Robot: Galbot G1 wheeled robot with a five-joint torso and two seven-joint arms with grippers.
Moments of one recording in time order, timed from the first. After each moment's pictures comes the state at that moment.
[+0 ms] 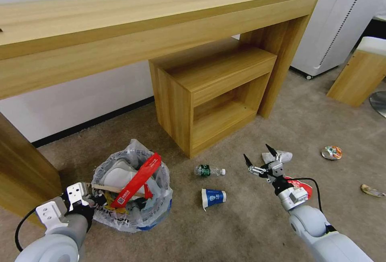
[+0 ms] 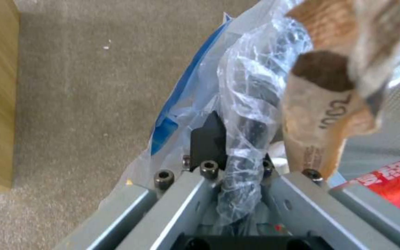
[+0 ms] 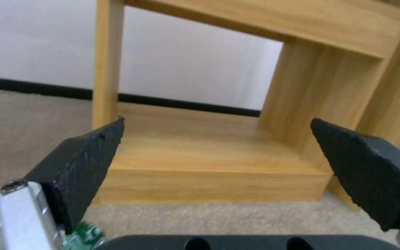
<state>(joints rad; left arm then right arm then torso) 1.66 -1.37 -0.79 -2.35 -0.82 0.73 -0.43 -1.20 0.93 0.22 1.51 0.38 0.48 -0.09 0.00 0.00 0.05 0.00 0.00</state>
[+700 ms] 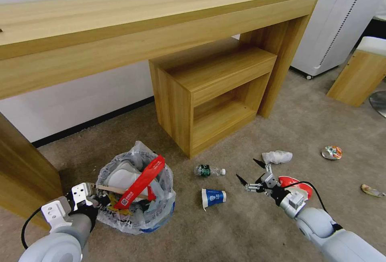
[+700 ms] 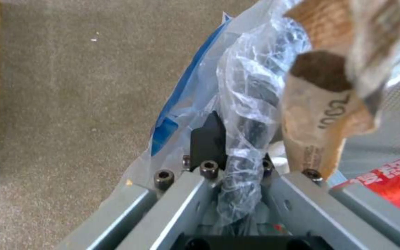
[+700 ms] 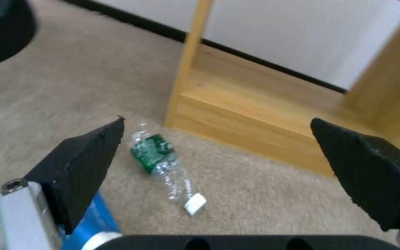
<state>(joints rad) 1.64 -1.36 -0.76 -2.33 -0.81 0.74 -0.42 -1.11 0.77 0.04 1.42 0.34 0.48 -0.27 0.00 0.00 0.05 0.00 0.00</state>
